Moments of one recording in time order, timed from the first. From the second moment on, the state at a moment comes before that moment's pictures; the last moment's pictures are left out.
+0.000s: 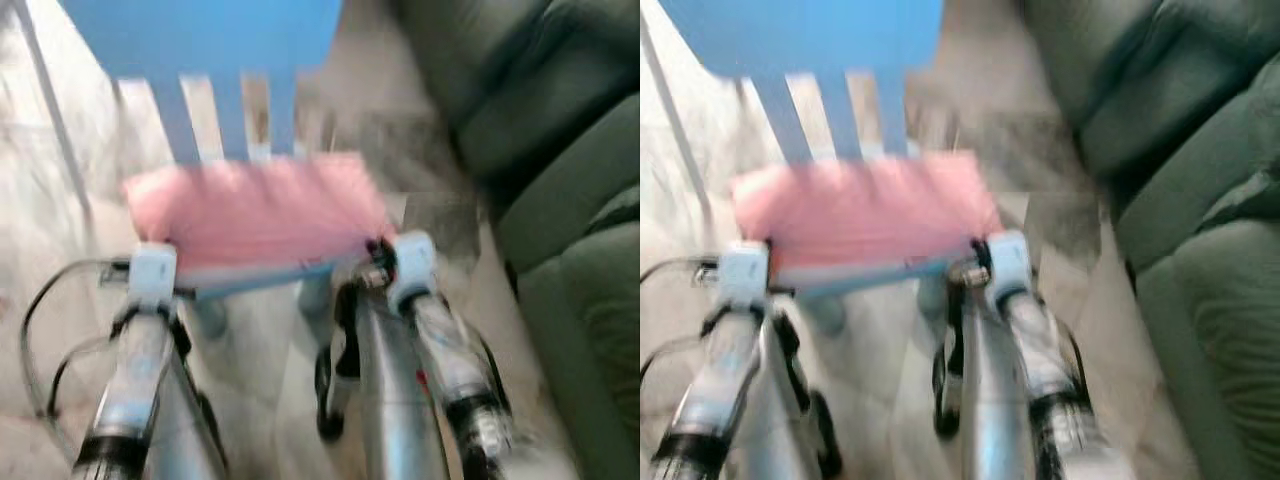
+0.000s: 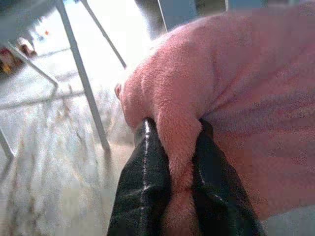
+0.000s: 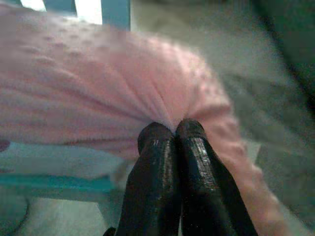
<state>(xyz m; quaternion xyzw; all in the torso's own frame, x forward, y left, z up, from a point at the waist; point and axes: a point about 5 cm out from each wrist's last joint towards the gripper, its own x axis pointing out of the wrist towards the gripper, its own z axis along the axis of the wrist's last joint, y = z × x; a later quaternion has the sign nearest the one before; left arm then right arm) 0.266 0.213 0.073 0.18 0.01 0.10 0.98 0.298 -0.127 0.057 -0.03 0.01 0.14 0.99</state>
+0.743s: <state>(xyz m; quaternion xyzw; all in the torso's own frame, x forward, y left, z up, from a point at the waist) 0.243 0.184 0.097 0.18 -0.01 0.07 0.98 0.251 -0.147 0.082 -0.05 -0.02 0.09 1.00</state>
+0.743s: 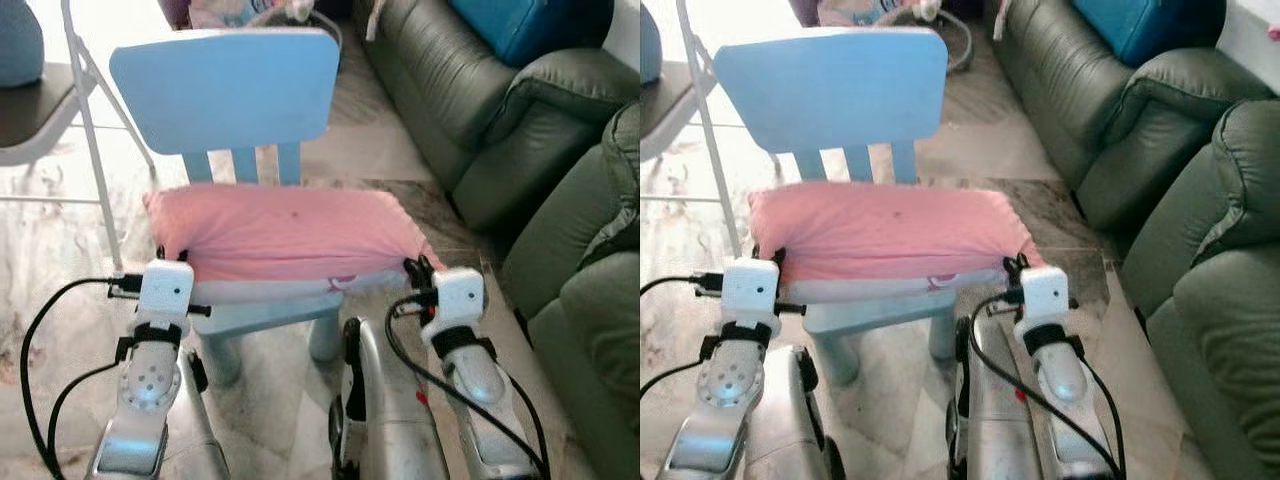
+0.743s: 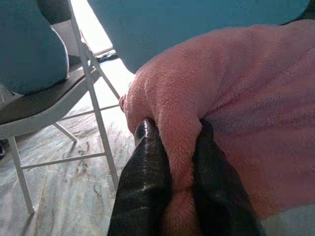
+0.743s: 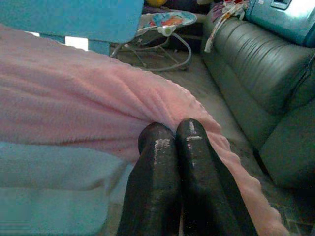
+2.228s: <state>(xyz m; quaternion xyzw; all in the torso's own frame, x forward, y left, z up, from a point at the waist) 0.257 0.179 0.094 0.17 0.01 0.09 0.98 0.269 -0.142 0.084 -0.03 -0.01 0.08 1.00</state>
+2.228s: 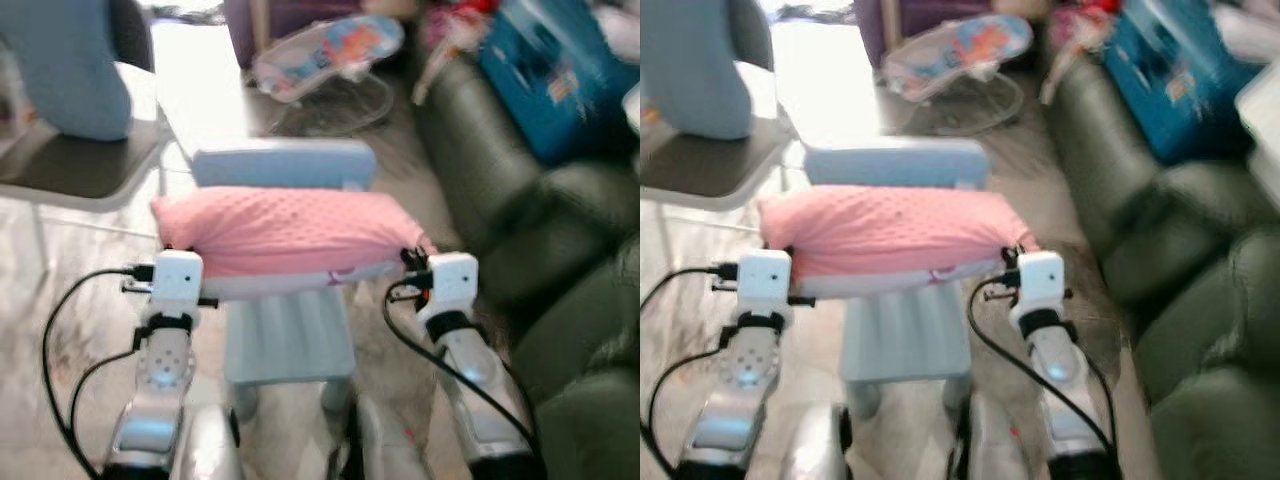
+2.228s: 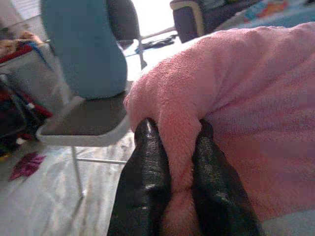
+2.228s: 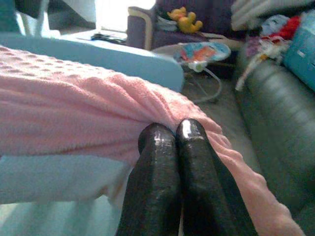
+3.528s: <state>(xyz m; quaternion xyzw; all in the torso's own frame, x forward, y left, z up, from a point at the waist) 0.281 0.138 0.084 0.17 0.04 -0.09 0.98 0.258 -0.166 0.078 -0.05 -0.02 0.00 1.00</state>
